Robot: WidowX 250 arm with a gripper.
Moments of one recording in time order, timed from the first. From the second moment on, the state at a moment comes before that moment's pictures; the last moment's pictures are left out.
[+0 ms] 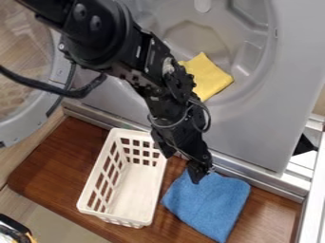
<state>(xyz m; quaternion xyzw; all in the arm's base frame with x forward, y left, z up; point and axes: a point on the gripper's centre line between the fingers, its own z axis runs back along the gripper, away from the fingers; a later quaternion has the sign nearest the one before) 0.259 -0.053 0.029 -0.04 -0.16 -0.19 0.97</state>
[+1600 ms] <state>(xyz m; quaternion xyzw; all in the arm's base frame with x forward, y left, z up) 0.270 -0.079 -0.079 0.00 -0.05 -0.22 0.97</state>
